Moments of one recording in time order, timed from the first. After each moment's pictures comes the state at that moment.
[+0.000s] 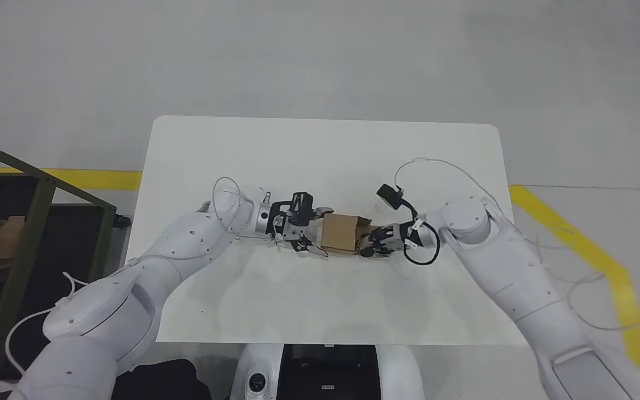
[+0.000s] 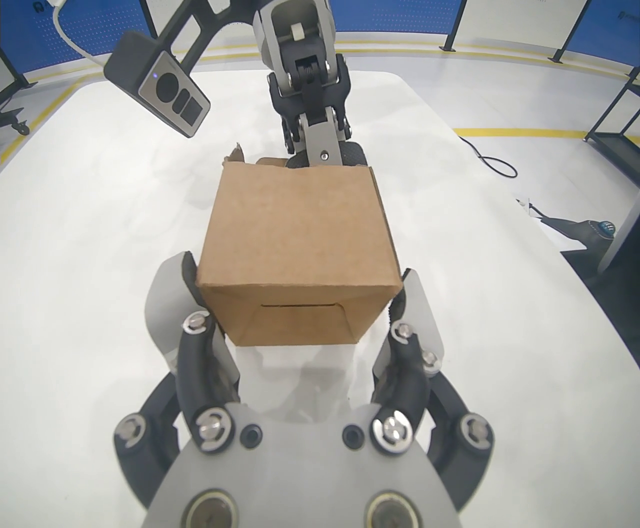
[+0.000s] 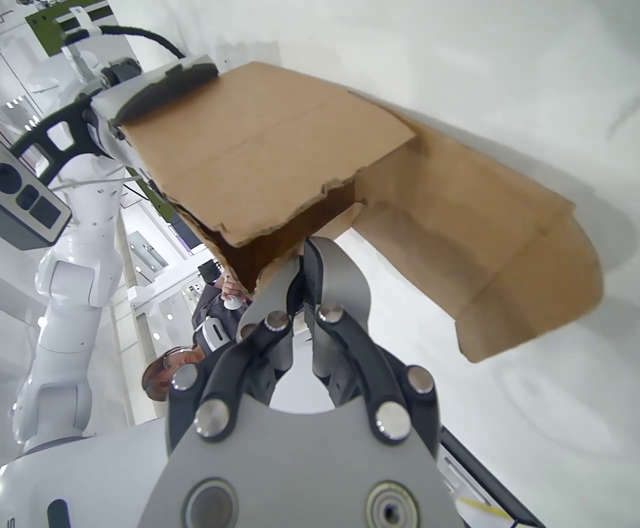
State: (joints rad) left arm 0.66 -1.15 -0.41 -0.77 1.74 -0.89 0.93; right arm -0.88 -1.14 0.85 -1.17 0.13 0.09 1.19
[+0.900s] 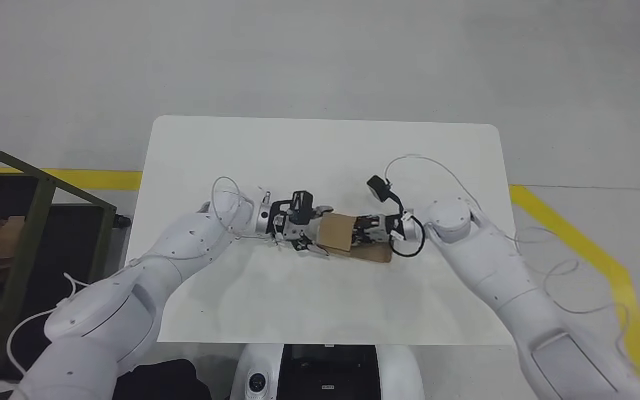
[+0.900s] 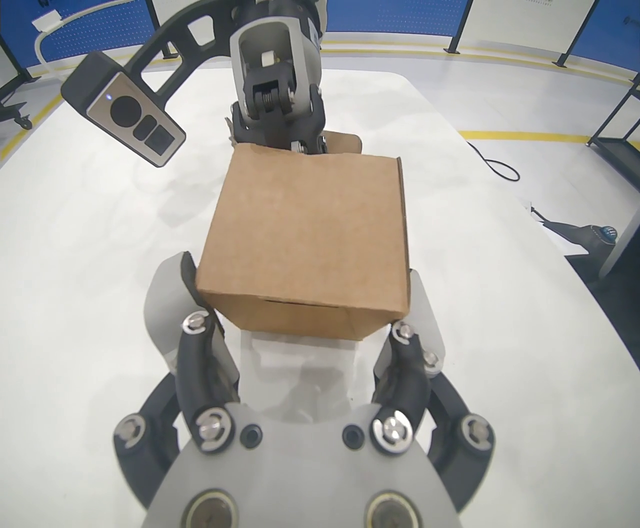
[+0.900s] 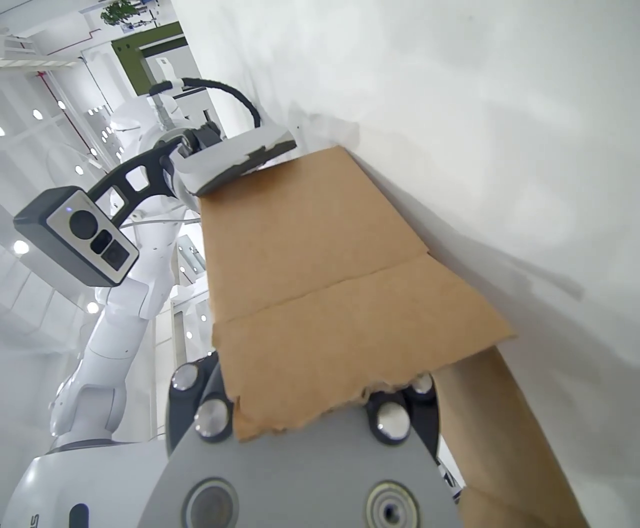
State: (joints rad) left arm 0.67 -1.16 -0.43 -0.77 1.72 -0.89 0.91; right arm -0.80 -1.24 0.76 -0.97 0.30 -0.06 1.09
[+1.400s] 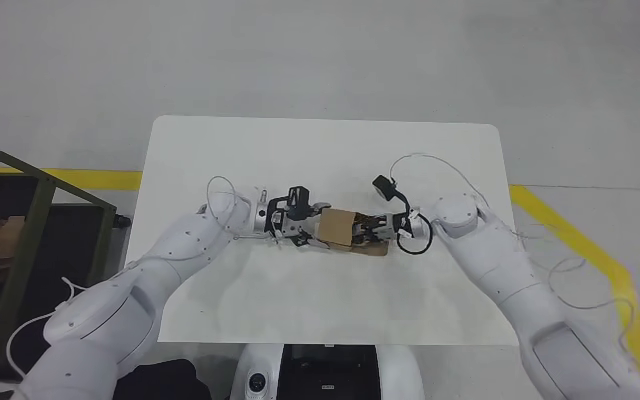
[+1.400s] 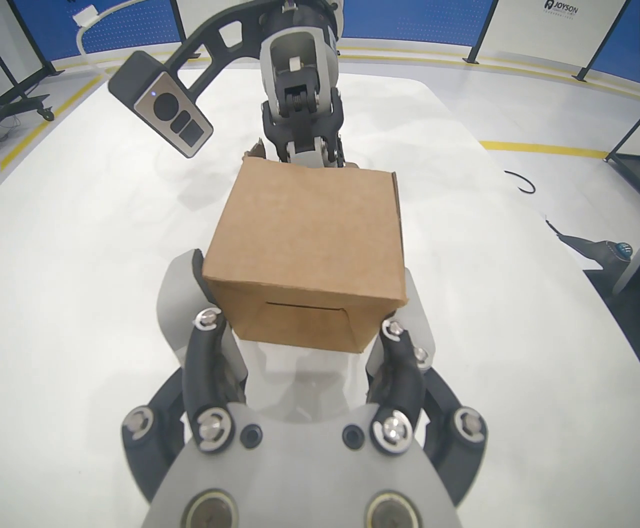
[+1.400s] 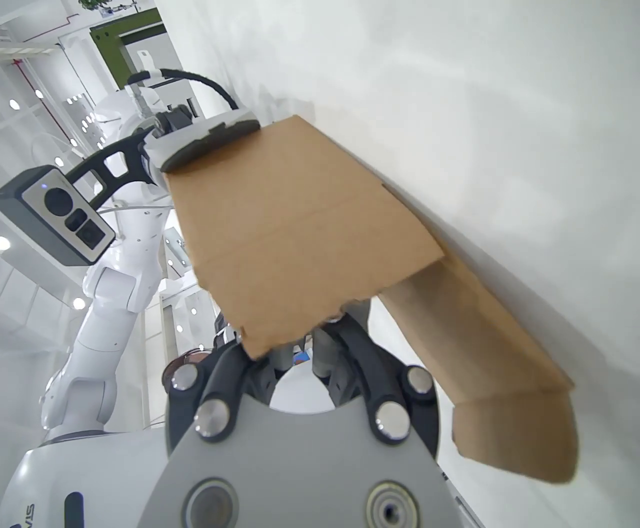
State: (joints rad) left arm 0.68 -1.16 -0.47 -0.76 1.67 -0.88 0.87; right arm -0.79 -1.22 0.80 -0.92 0.25 -0.08 1.16
